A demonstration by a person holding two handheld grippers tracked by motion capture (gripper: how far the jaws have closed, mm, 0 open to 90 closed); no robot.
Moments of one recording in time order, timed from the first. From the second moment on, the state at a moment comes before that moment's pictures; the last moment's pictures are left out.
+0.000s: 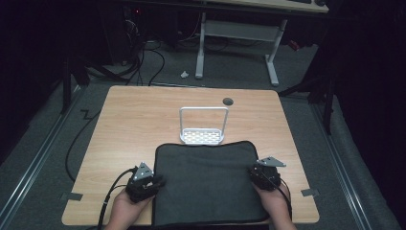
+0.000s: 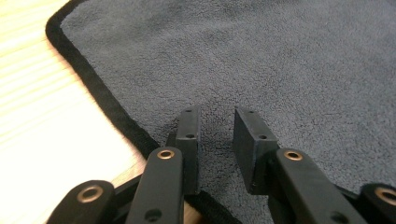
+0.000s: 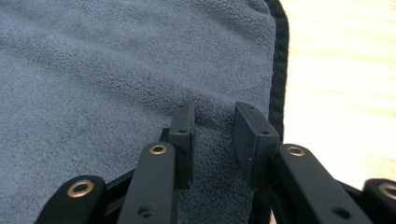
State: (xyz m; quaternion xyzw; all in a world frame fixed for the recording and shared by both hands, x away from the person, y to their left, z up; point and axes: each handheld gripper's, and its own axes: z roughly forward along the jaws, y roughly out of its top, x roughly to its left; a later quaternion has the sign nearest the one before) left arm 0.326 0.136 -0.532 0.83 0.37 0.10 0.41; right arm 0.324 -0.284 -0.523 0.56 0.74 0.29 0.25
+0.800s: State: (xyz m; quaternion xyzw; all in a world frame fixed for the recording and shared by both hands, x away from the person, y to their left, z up) left arm 0.414 0.153 -0.523 0.79 0.44 0.11 0.42; right arm 0.284 -0.245 -0.509 0.49 0.75 0.36 0.26
